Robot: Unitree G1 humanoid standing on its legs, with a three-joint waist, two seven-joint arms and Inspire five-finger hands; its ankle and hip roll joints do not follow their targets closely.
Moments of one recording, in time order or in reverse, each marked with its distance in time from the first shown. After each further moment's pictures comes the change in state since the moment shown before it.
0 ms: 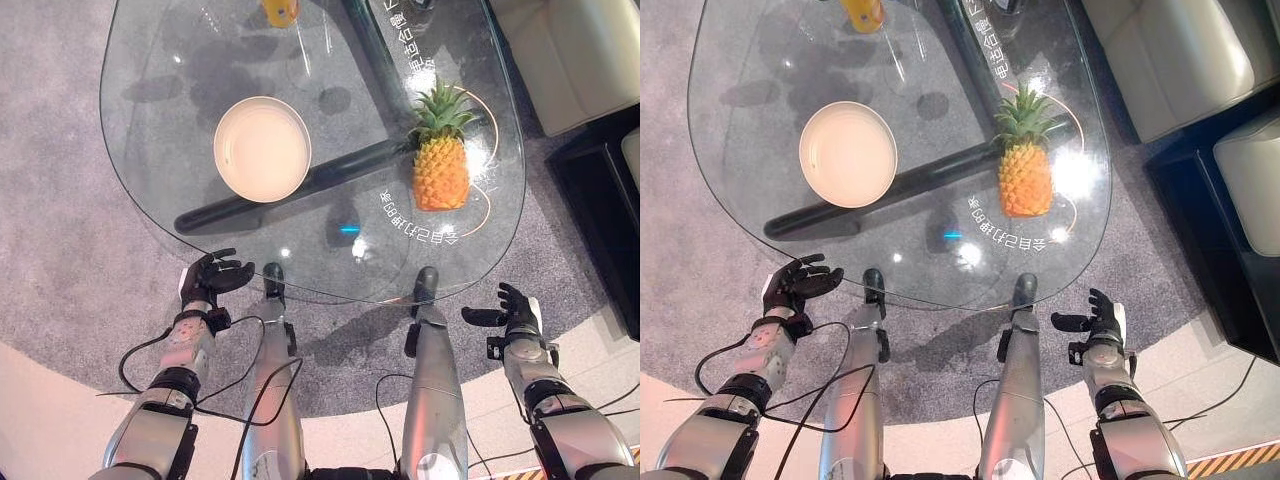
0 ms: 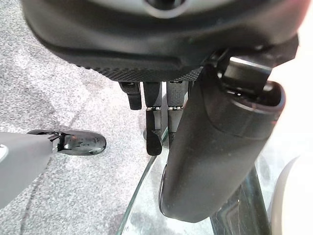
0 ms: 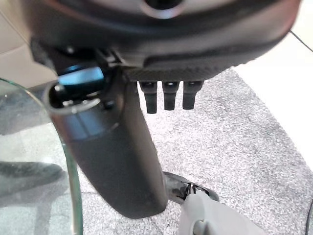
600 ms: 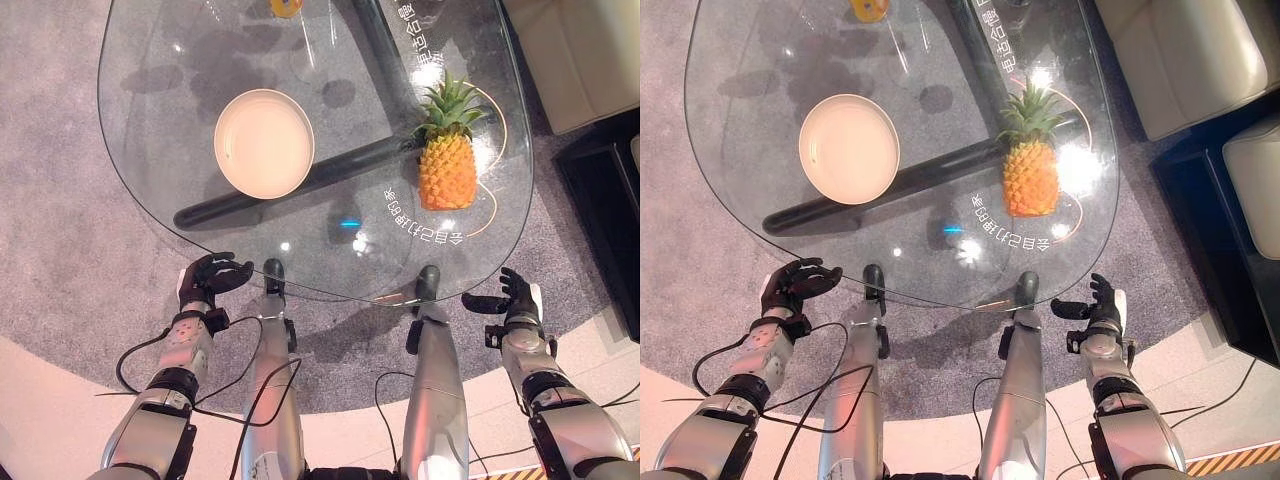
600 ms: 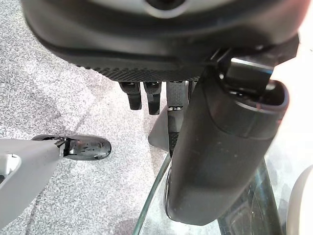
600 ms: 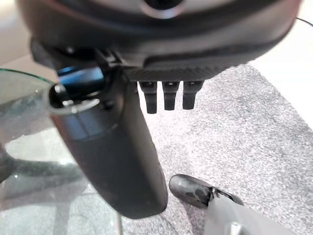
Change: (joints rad) left arm 0.008 0.006 -0.007 0.005 0.000 -0.005 0.000; right arm -0.035 0.000 0.002 -0.008 0.028 -0.032 -0.049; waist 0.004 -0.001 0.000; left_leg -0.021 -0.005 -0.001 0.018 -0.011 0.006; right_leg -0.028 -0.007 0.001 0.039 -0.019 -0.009
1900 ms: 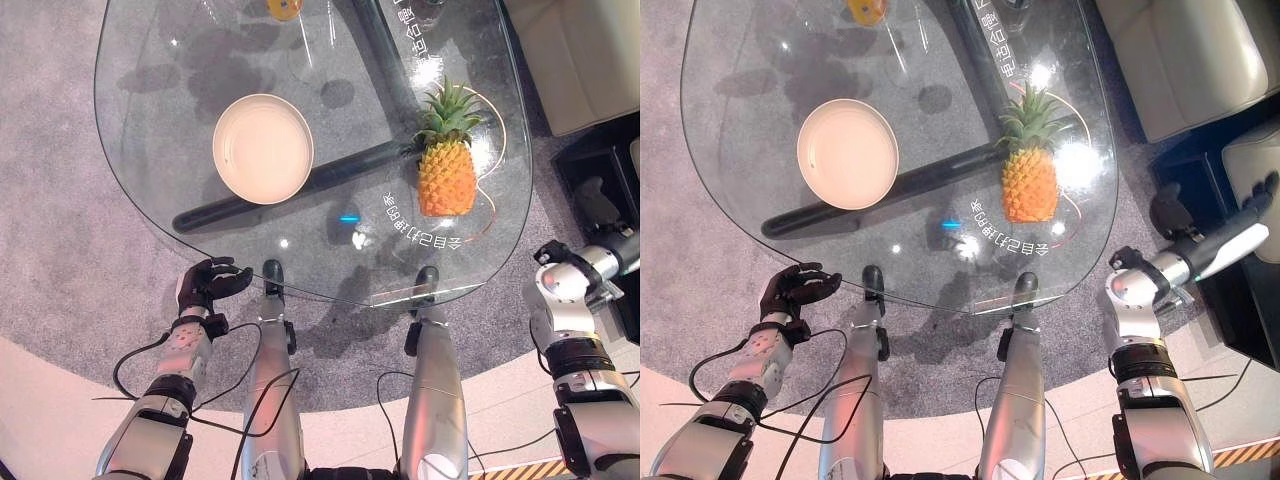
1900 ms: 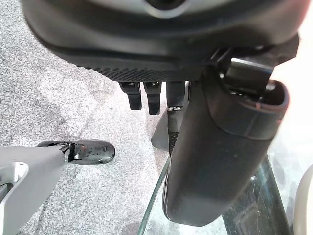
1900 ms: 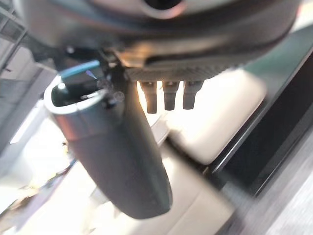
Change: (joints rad) left arm 0.044 0.015 -0.036 -0.044 -0.002 -0.004 0.038; right arm 0.002 -0.103 -0.058 -0.711 0.045 -0.144 -0.685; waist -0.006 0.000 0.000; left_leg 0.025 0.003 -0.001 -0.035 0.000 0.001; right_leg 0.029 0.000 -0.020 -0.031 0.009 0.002
